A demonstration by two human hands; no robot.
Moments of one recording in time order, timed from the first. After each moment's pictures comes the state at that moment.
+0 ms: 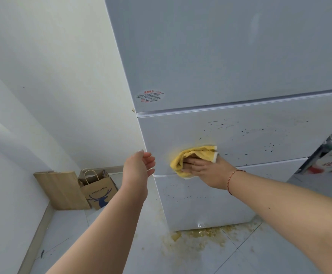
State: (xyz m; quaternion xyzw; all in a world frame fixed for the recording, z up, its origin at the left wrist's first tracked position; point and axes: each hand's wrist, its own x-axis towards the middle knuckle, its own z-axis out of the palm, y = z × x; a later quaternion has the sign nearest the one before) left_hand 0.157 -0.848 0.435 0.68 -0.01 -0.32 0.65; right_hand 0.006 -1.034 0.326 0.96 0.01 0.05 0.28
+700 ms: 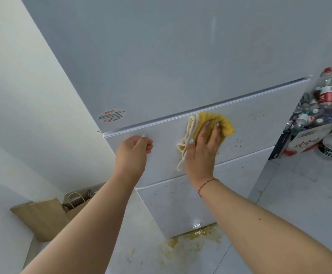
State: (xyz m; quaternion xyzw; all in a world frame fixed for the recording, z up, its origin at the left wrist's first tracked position) left_hand 0.131 -0.896 0.485 0.76 -0.32 -0.22 0.52; right_hand 0.009 -0.994 0.392 0.69 -0.51 0.47 -0.22
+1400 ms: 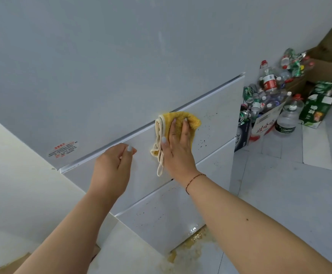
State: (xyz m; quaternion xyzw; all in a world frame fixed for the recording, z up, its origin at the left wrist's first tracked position) left_hand 0.108 -0.912 0.504 0.73 -0.58 -0.08 0.35; right_hand -0.022 -1.012 0.420 0.71 -0.48 0.43 -0.28
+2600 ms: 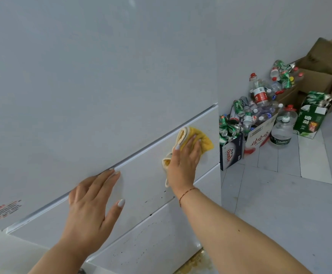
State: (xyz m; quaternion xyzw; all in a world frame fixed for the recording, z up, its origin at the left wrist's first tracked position) left_hand 0.081 -0.946 0.498 0.68 -0.72 0.09 0.13; right_hand -0.088 -1.097 0.421 0.54 -0.58 0.52 -0.33
